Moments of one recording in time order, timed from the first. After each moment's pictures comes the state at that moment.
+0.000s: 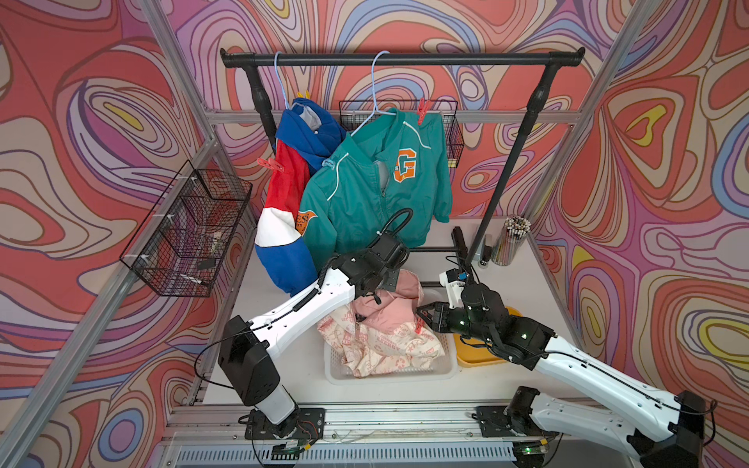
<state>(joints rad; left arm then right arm) -0.79 1.62 1.53 -0.86 -0.32 -0.45 0.82 0.97 0.82 -0.39 -0.07 0.79</state>
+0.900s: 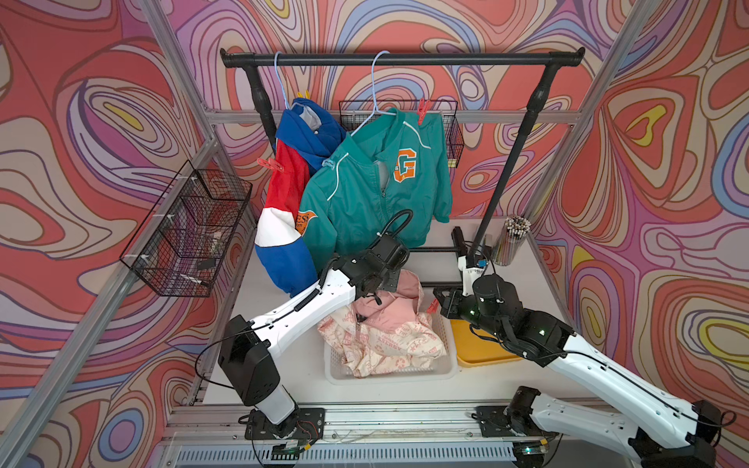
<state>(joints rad) -0.79 1.62 1.51 -0.83 -0.31 -0.45 0.79 0.94 0.97 -0.54 0.21 0.72</state>
